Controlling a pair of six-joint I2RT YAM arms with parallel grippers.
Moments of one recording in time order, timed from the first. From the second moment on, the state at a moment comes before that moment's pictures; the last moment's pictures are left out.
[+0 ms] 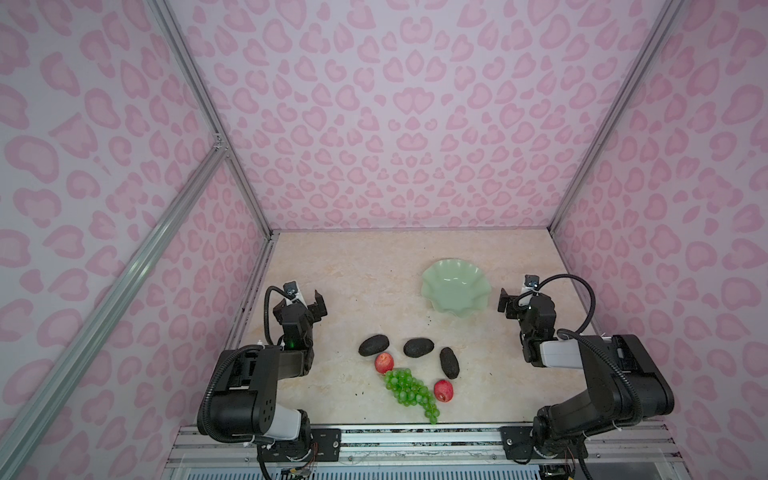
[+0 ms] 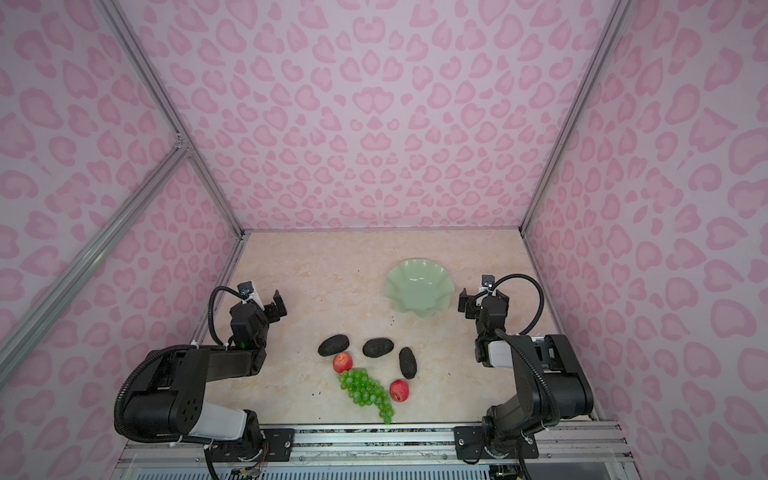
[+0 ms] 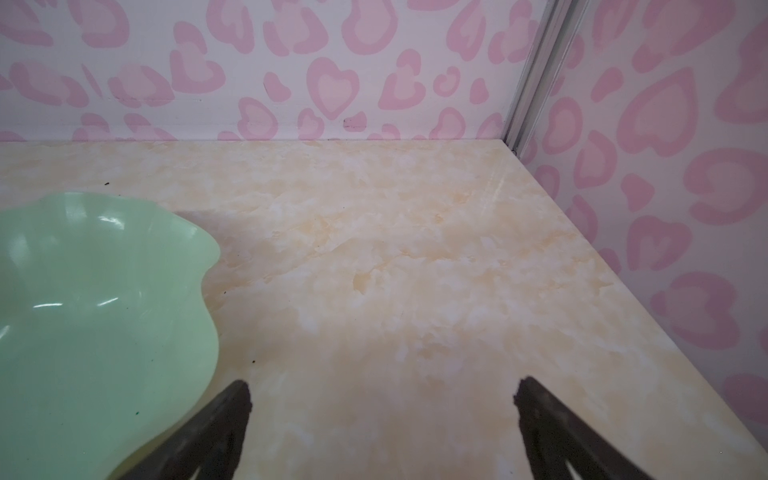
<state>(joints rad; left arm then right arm) -0.01 1.47 0.31 0.88 -0.26 -0.10 0.02 1.54 0.36 0.86 0.16 0.01</state>
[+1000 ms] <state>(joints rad) -0.03 0.87 0.48 0.29 -0.29 -0.42 0.25 1.04 0.57 0.05 0.17 0.34</state>
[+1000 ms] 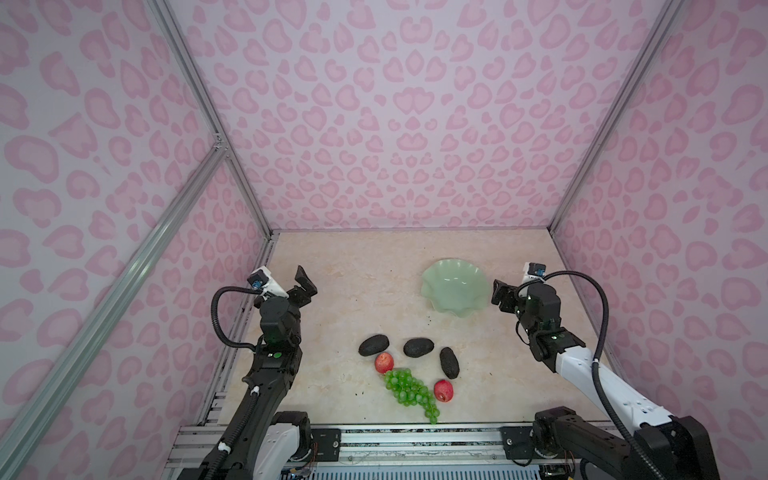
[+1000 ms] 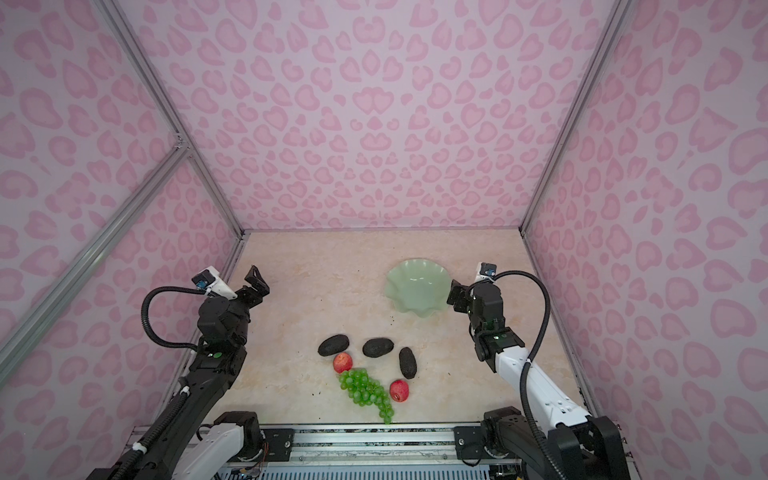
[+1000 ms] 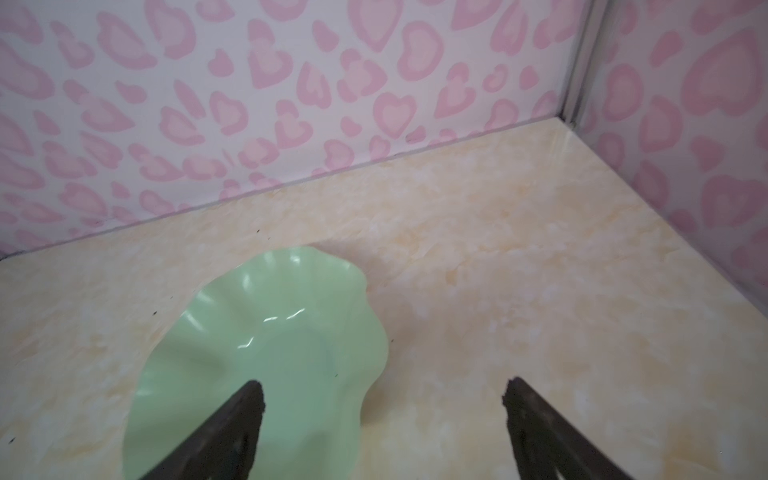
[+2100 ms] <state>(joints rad) -0.03 0.77 0.48 0.02 -0.13 -0.48 0.89 1.36 0.64 -0.38 0.17 0.75</state>
